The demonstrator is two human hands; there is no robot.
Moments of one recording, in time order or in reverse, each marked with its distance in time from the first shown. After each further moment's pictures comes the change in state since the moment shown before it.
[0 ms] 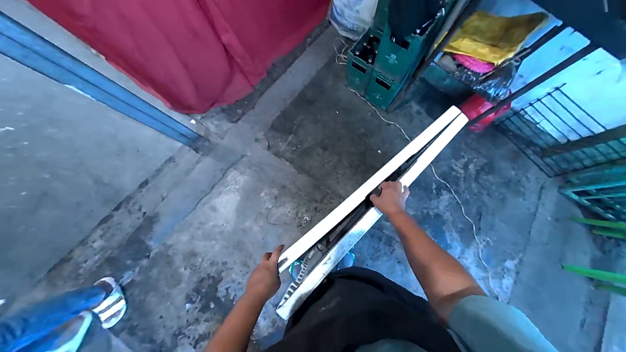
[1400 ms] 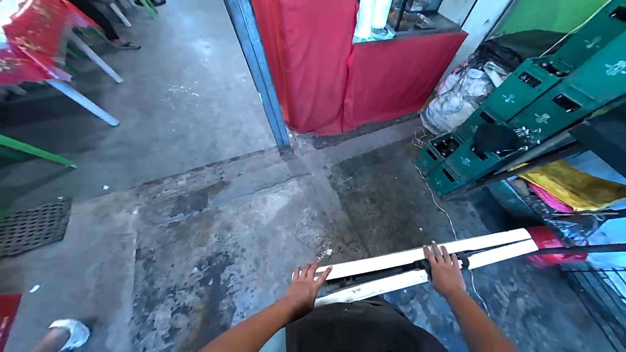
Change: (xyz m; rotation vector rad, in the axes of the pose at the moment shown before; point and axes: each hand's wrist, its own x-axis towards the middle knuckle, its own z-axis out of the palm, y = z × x) left_hand -0.032 -0.011 0.029 -0.052 0.116 0.250; right_hand 0.007 0.021 -0.016 -0.708 -0.007 -0.464
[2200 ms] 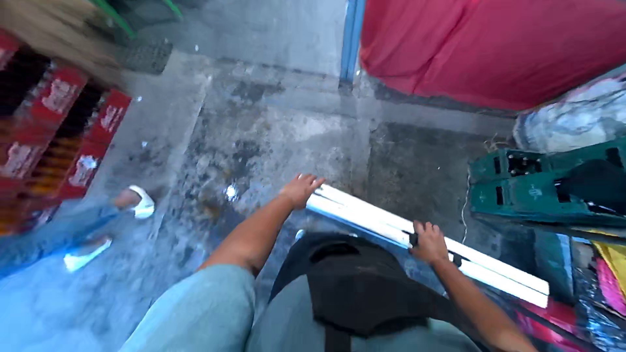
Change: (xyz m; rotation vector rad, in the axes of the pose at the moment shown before) left_hand 0.015 0.018 0.005 -0.193 0.326 -0.309; right_hand 0.061 0.017 -0.034 -0.108 -0.075 -0.473
